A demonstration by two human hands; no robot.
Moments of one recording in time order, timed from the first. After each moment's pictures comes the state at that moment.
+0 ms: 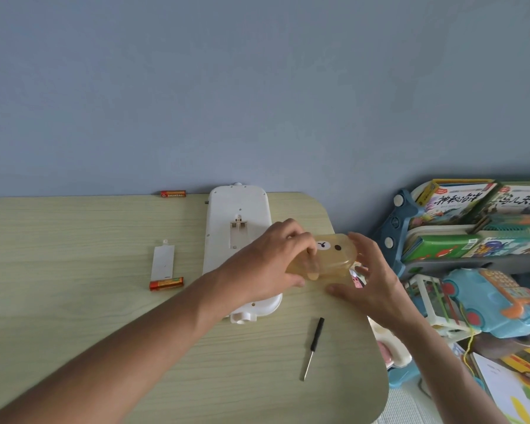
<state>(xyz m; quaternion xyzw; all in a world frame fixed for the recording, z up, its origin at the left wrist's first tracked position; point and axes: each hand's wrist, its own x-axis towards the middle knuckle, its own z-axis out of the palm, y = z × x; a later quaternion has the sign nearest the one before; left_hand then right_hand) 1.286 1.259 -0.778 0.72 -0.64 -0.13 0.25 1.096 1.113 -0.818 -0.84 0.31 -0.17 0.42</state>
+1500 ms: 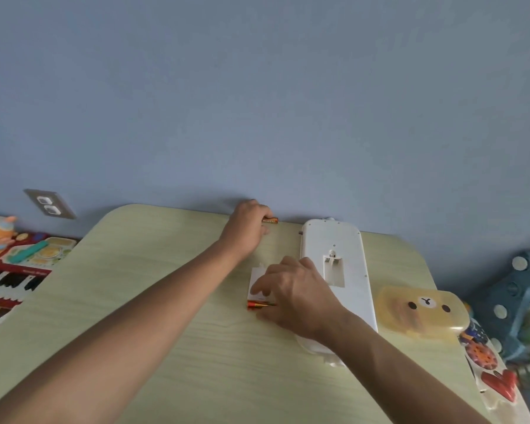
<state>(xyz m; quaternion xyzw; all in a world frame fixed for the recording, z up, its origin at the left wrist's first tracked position) 1.483 1.329 -0.802 0.88 -0.38 0.03 0.27 1.292 1.267 -0.779 -0.99 -0.05 -0.07 0.14</state>
